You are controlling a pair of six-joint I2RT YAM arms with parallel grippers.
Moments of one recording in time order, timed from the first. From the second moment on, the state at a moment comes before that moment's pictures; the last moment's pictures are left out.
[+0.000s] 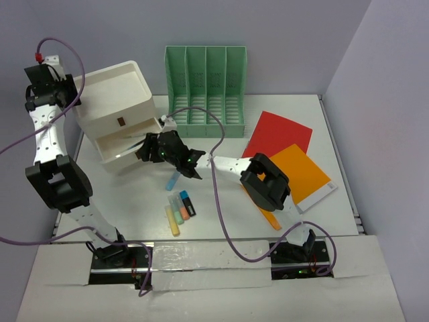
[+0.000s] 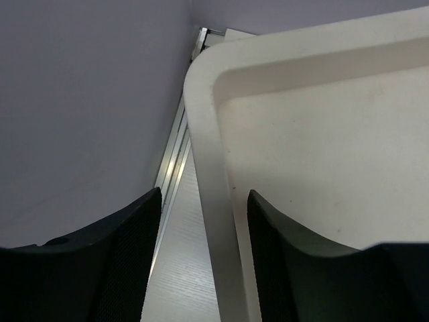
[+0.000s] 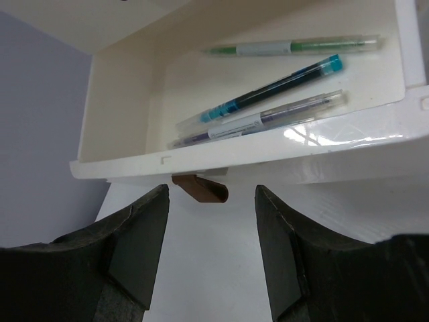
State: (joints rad) left arm 0.35 1.85 1.85 -0.54 0.05 0.09; right arm 0.99 2.18 1.64 0.24 0.15 0.74
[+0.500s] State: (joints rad) left arm 0.35 1.83 1.79 -0.48 0.10 0.00; right arm 1.05 2.20 1.70 0.16 0.29 0.55
